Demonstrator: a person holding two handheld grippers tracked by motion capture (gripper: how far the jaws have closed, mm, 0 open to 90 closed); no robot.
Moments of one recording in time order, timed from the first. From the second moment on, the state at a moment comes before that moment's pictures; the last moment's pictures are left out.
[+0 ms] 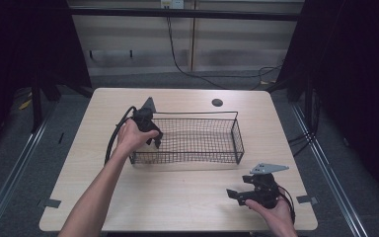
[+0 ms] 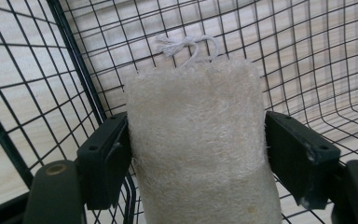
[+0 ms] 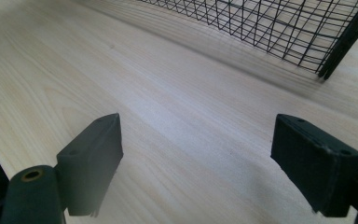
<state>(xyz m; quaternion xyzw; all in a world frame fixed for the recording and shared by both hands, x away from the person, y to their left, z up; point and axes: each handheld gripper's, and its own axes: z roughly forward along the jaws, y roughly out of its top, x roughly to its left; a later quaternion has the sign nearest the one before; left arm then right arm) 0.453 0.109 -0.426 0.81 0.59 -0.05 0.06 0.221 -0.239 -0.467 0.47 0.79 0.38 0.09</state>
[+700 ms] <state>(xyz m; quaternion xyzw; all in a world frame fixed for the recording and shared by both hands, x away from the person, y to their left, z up) 0.454 0.105 -0.432 0.81 0.59 -0.05 0.05 0.222 -0.238 -0.467 0.46 0.79 0.39 0.09</state>
